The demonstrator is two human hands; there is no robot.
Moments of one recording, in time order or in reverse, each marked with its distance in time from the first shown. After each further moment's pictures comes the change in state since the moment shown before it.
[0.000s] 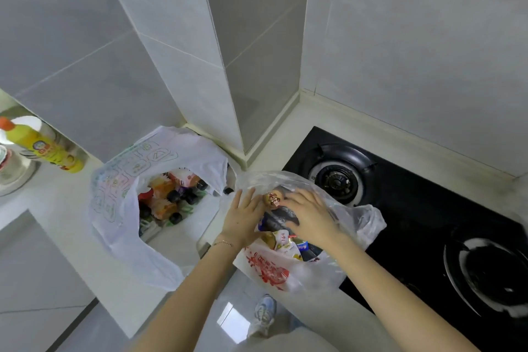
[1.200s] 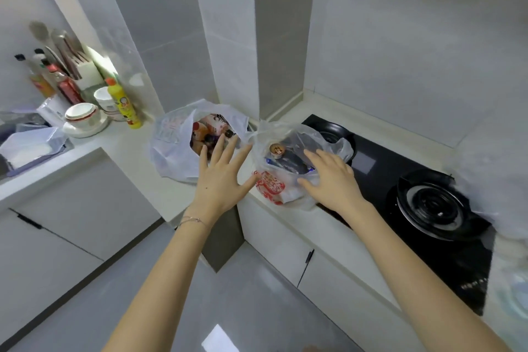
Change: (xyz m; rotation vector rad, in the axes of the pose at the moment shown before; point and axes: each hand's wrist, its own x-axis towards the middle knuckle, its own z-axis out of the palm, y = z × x) left_hand -0.296 0.098 -0.058 -0.221 0.630 -0.333; right_hand -0.252 -0.122 -0.072 -0.026 0.244 0.175
